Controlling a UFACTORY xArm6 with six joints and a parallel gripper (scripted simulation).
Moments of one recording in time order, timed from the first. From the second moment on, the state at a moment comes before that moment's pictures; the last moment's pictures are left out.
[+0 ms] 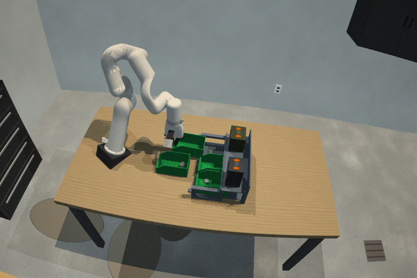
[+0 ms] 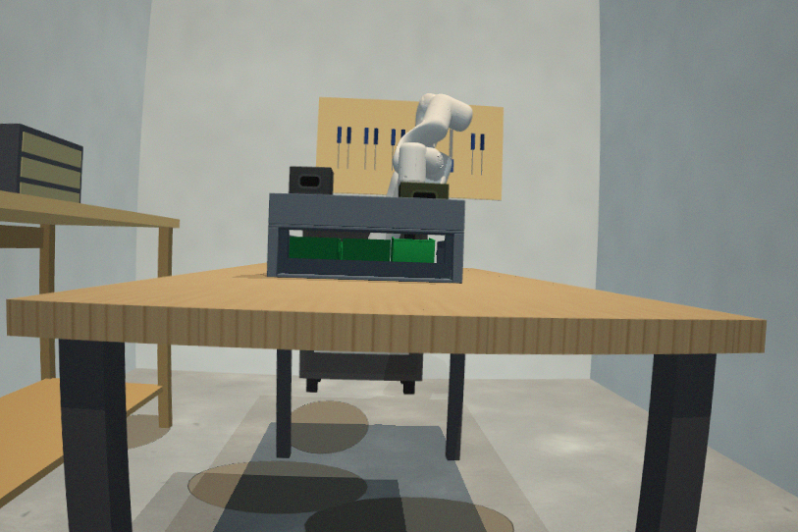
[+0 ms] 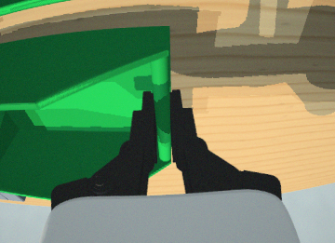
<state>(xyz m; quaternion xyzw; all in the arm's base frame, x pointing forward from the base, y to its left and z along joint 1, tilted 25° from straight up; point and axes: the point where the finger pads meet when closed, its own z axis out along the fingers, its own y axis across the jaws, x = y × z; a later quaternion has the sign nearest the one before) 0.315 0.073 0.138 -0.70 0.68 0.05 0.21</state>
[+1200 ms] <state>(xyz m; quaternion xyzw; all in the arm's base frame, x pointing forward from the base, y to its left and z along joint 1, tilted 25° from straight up) 0.284 0.073 0.131 -0.70 0.68 0.05 0.21</state>
